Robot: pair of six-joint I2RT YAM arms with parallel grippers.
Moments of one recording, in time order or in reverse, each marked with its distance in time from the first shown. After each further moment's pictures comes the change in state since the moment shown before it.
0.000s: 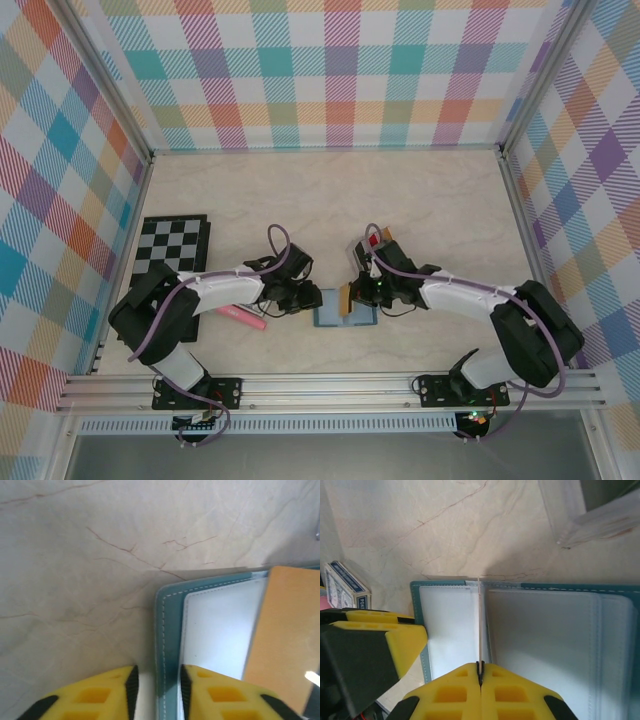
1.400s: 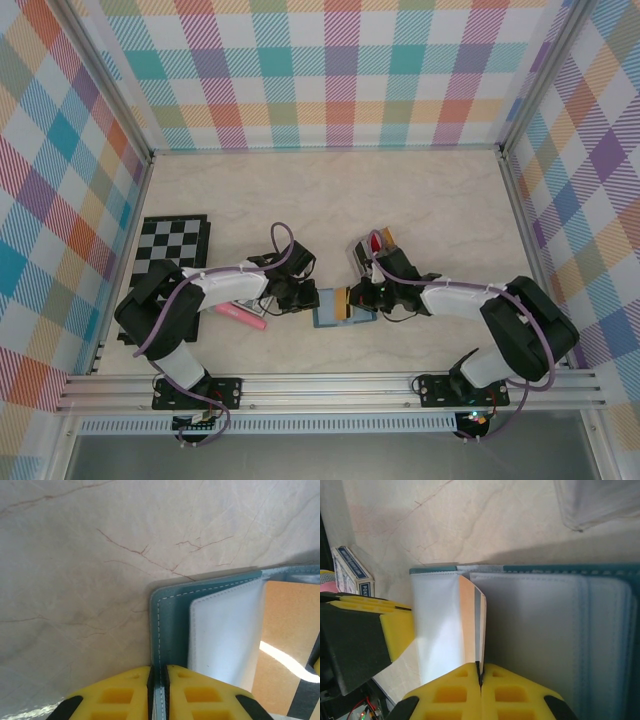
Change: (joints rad) left arm 0.000 0.041 0.051 -0.071 -0.005 0.019; right arm -0.012 0.060 -0.099 0.203 -0.106 -0.010
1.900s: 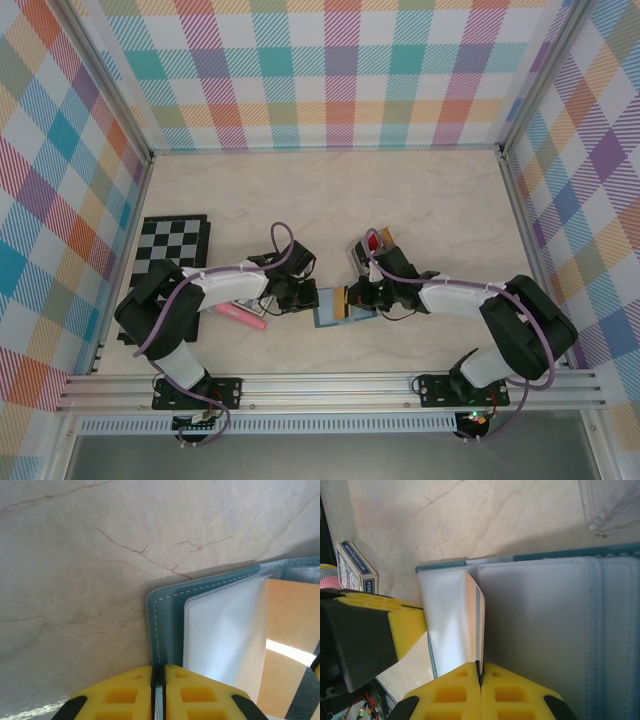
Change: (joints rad) left arm 0.000 0.000 0.004 -0.006 -0.001 0.000; right arm 0.008 -0.006 0.027 -0.047 -0.006 -0.035
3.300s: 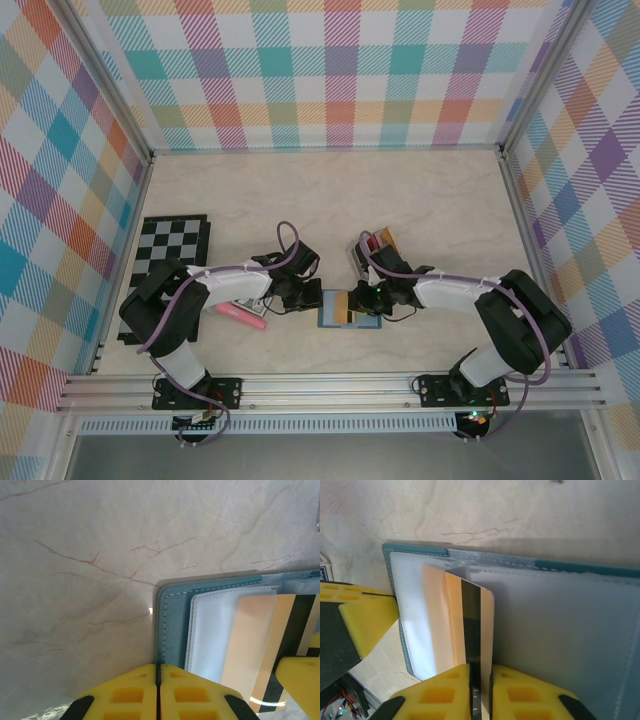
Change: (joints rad) left arm -0.014 0.024 0.015 0.037 0.023 0.030; right arm 0.014 0.051 0.067 -0.164 0.020 -0.011
